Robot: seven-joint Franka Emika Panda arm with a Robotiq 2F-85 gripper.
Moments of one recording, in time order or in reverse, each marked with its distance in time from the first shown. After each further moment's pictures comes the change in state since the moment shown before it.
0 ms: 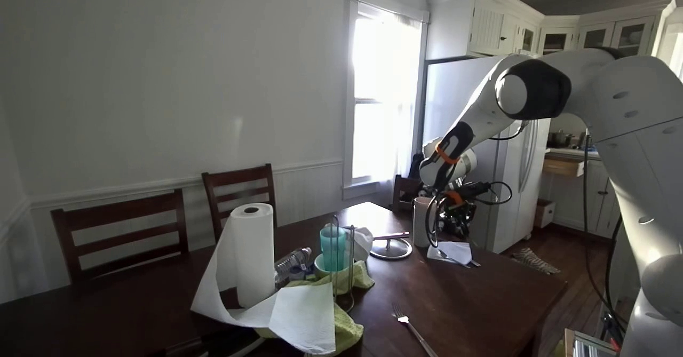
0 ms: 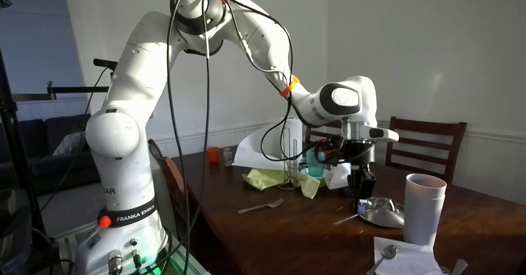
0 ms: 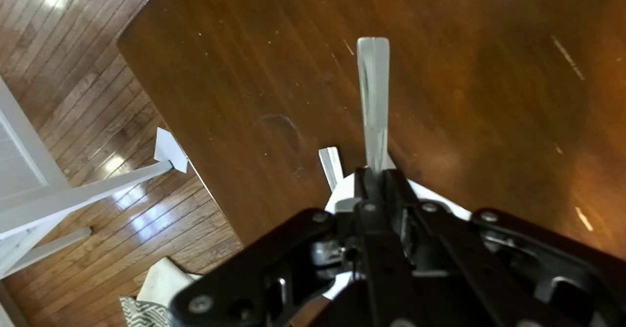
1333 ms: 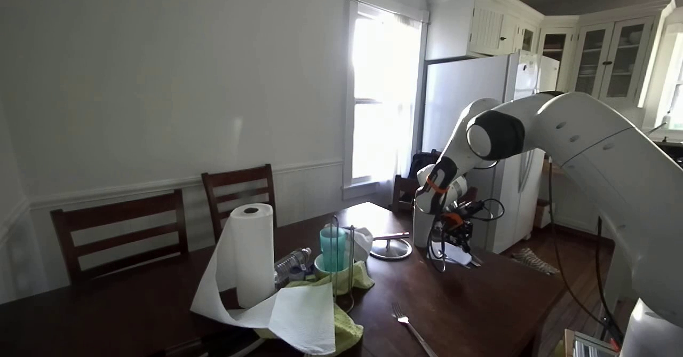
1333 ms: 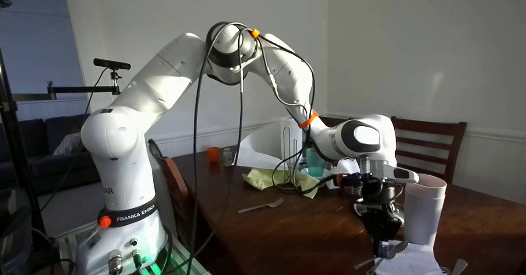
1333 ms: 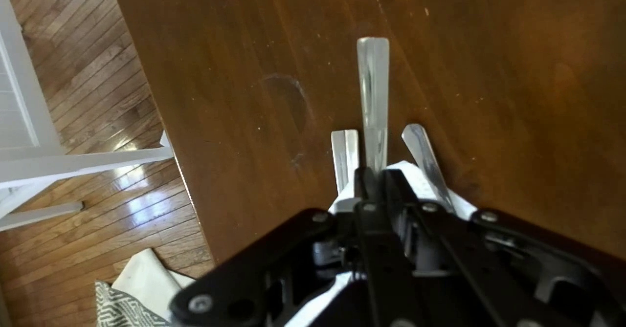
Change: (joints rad) arm -0.081 0.317 0.028 0.241 0.000 0.001 -0.152
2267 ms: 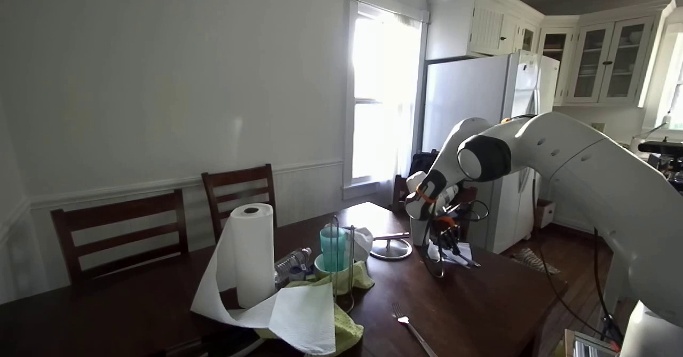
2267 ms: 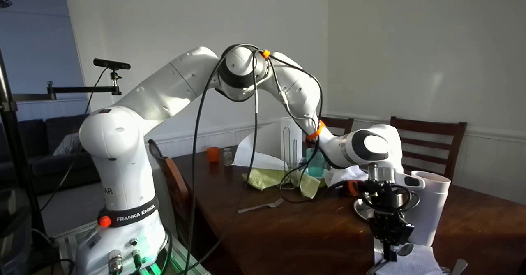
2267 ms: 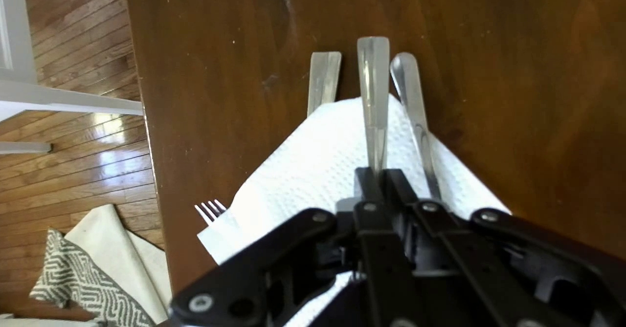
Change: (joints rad) arm -0.031 0.165 0.040 0.231 0.001 -0.073 -0.164
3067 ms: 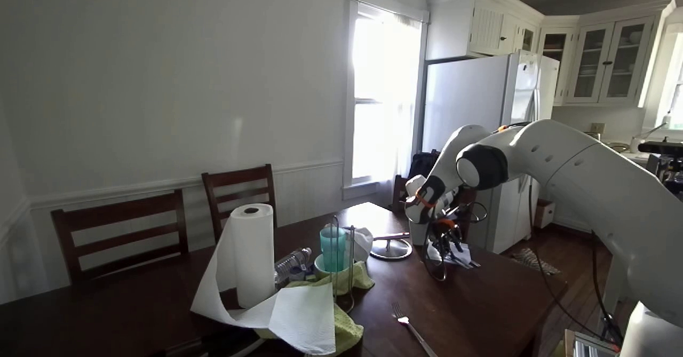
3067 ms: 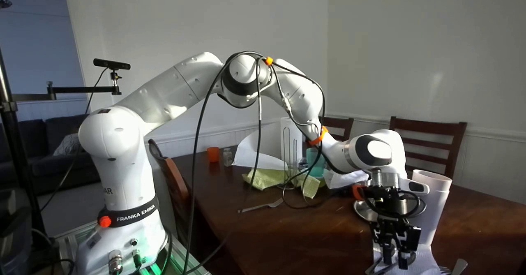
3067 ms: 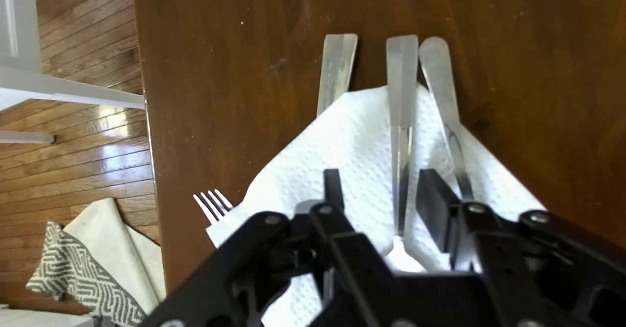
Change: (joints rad) arm -0.012 0.061 -0.006 0.070 -0.004 -0.017 -0.035
